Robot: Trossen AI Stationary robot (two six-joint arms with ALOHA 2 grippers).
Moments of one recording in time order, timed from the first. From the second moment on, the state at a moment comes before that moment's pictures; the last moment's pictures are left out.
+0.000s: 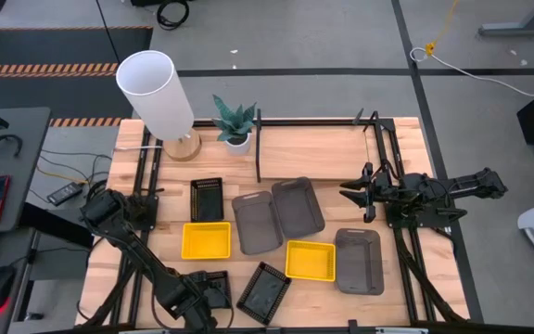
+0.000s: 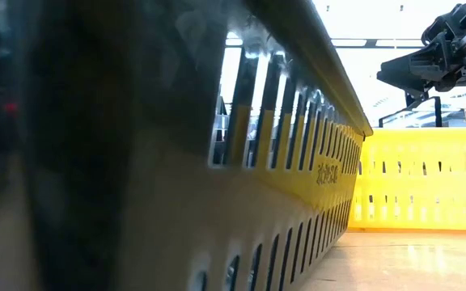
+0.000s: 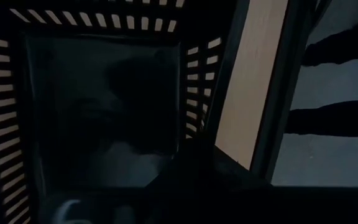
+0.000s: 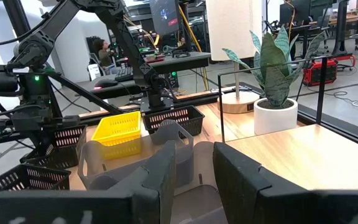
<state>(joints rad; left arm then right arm) -0.88 1.90 1.27 -0.62 -0.02 -1.04 0.14 0.07 0.01 0.08 0.29 0.14</state>
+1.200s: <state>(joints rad) -0.81 1.54 1.27 -0.71 -0.01 -1.24 0.14 0.07 0.01 0.08 0.29 0.14</state>
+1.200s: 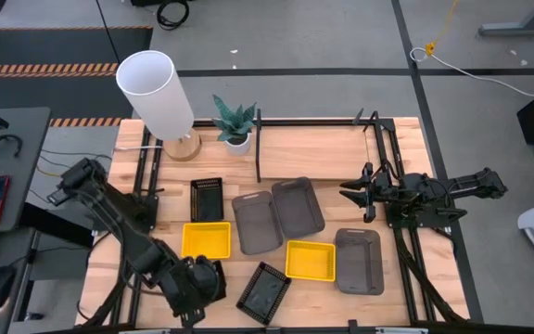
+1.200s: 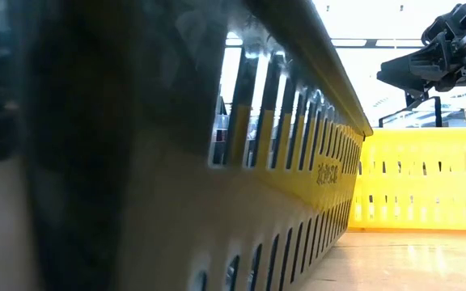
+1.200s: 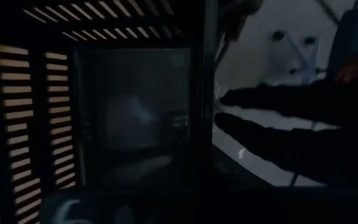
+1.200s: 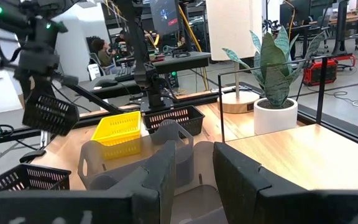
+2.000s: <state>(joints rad) -0.62 1.37 1.27 -0.61 -0.11 -1.11 0.14 0.07 0.01 0.08 0.29 0.14</state>
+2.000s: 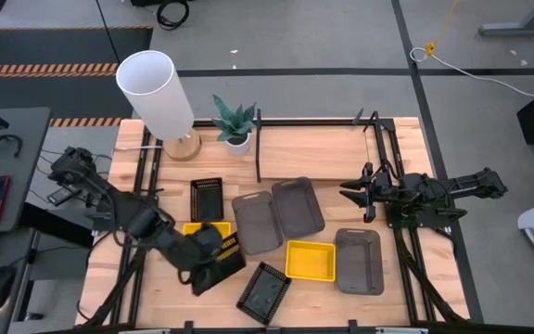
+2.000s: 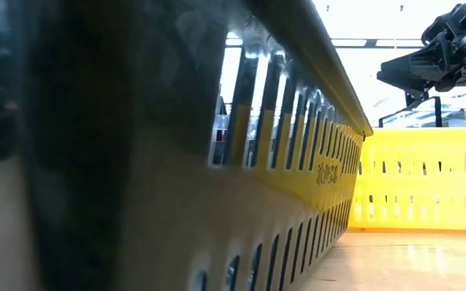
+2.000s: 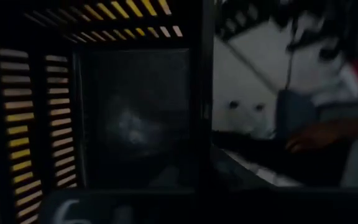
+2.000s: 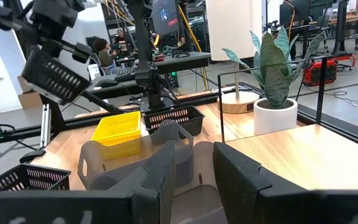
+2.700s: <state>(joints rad) -0.49 1.39 1.27 -0.39 -0.26 -1.53 0.14 0.07 0.01 0.08 0.29 0.14</state>
